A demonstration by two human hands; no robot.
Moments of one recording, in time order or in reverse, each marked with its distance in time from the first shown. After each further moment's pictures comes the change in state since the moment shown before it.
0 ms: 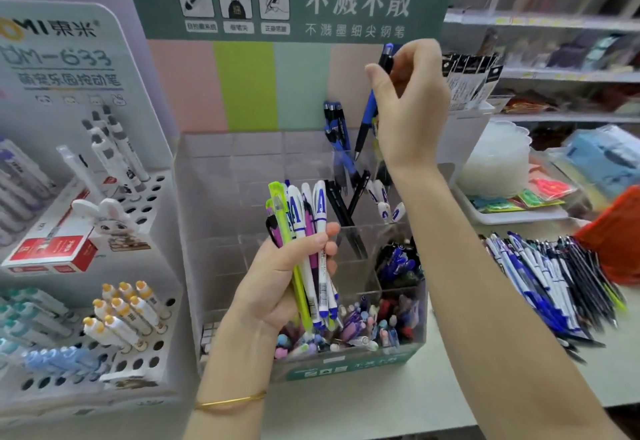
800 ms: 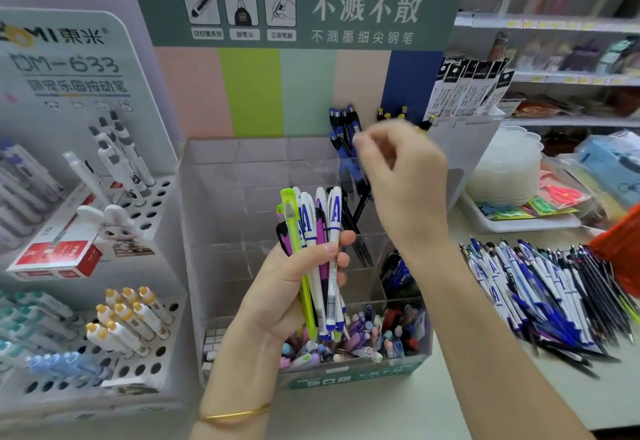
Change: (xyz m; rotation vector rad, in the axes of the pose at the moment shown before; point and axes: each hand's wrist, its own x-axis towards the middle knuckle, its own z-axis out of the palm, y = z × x) left_hand 0.003 -0.002 0.000 0.017 -0.047 0.010; right_hand -0.050 -0.022 -0.028 -0.081 -0.309 0.087
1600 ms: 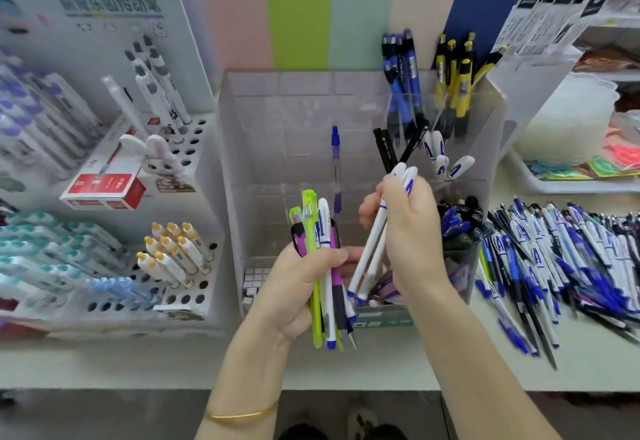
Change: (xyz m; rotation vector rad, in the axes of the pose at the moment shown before) left_hand -0.048 -0.023 -0.036 0.185 0.174 -0.101; right_hand -0.098 -0.005 0.035 0.577 -0.191 0.748
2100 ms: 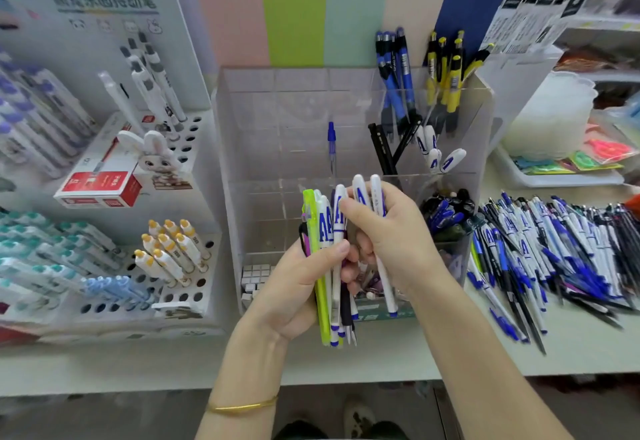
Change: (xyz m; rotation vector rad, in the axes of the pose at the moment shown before) left_hand -0.001 -0.008 -0.011 -0.049 -0.214 0.040; right_hand -0.015 -0.005 -0.005 -0.080 -0.267 0.003
